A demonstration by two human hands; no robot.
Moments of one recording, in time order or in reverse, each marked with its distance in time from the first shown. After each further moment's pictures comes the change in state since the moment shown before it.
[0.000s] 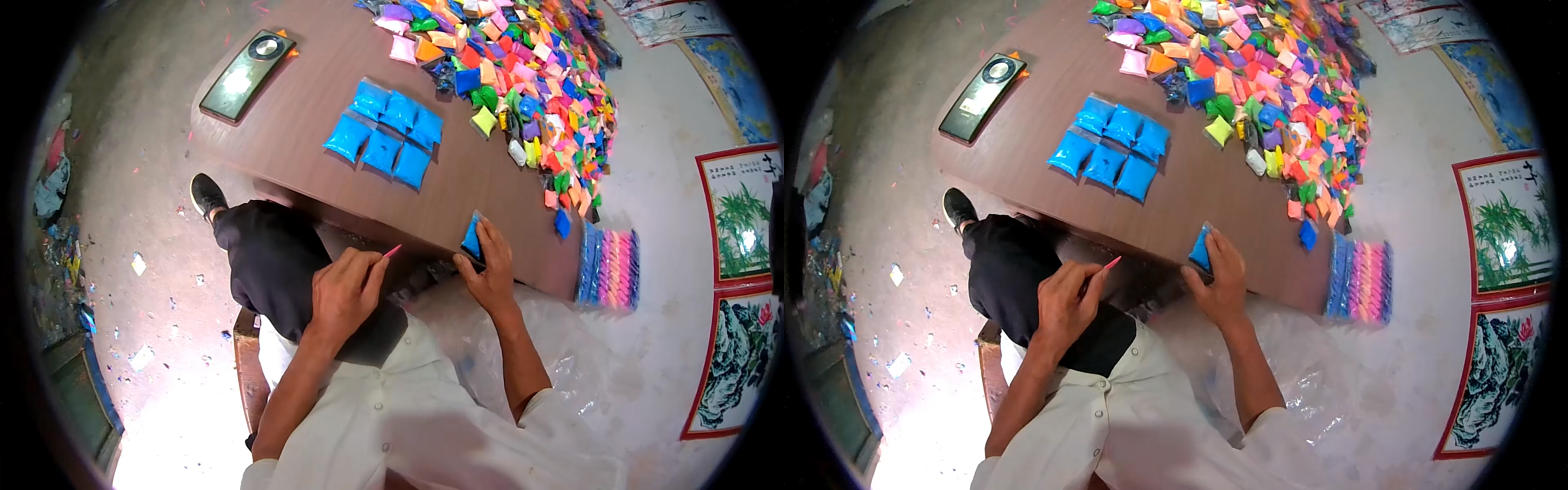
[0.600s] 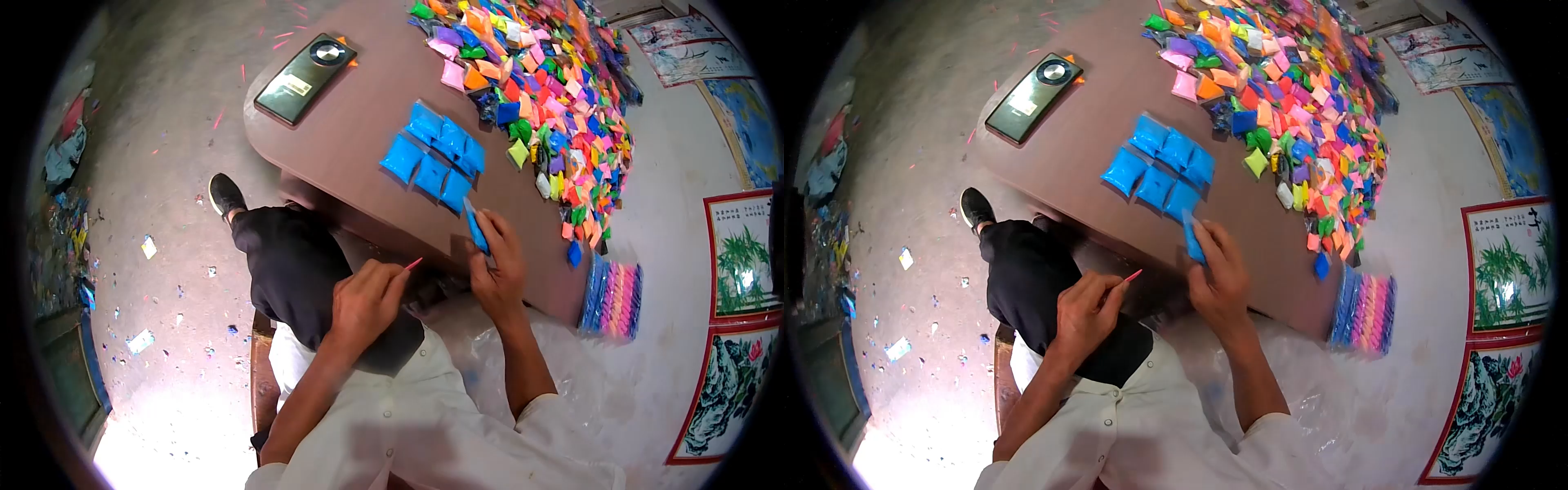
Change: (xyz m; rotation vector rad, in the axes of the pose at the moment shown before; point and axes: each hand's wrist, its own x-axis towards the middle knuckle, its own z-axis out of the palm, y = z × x) left_hand 0.002 -0.012 -0.025 -0.065 0.061 -0.120; right_hand 0.088 -0.106 -0.004 0.238 0.119 -0.133
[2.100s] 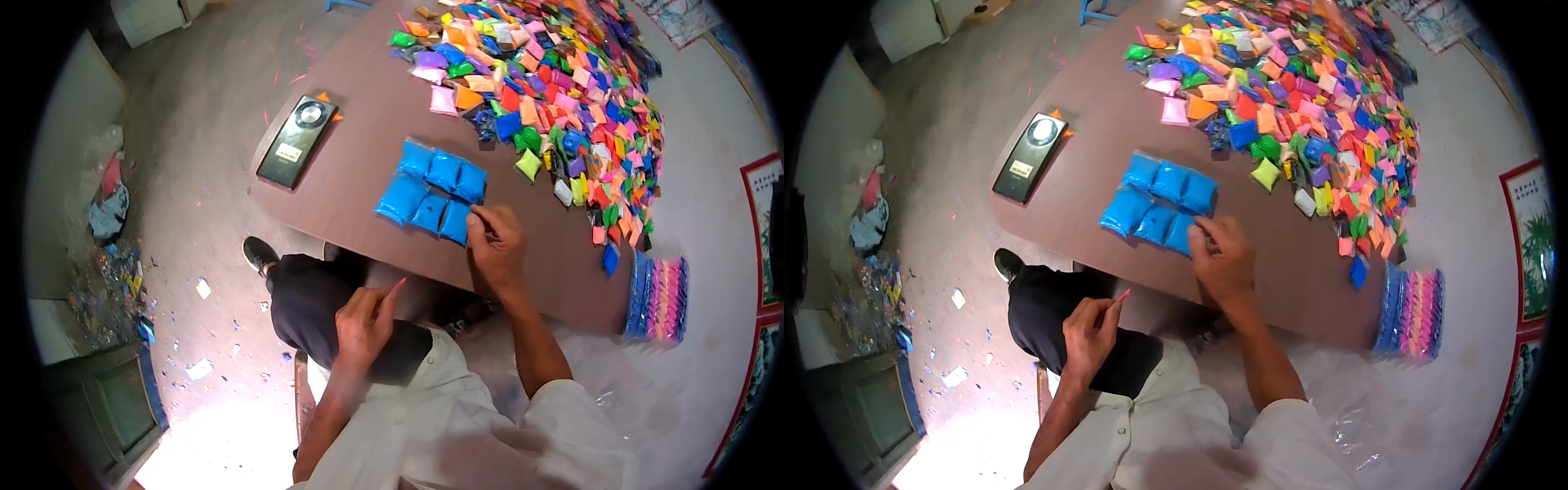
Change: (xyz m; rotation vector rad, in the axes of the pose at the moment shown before) left_hand 0.023 0.002 -0.003 0.134 0.059 0.033; right_hand 0.055 0.042 0.032 0.274 0.186 0.297
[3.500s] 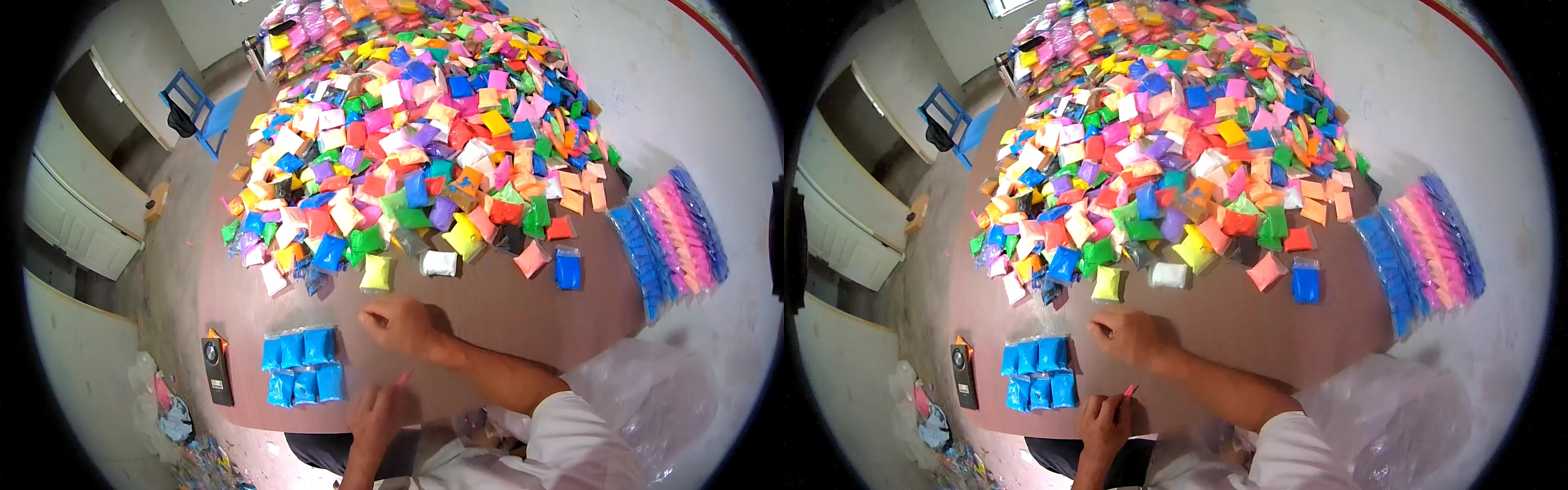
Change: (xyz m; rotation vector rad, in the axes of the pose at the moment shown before) left_hand 0.050 0.068 0.177 0.508 -0.491 0.467; right_hand 0.069 0.145 -0.050 0.275 0.080 0.013
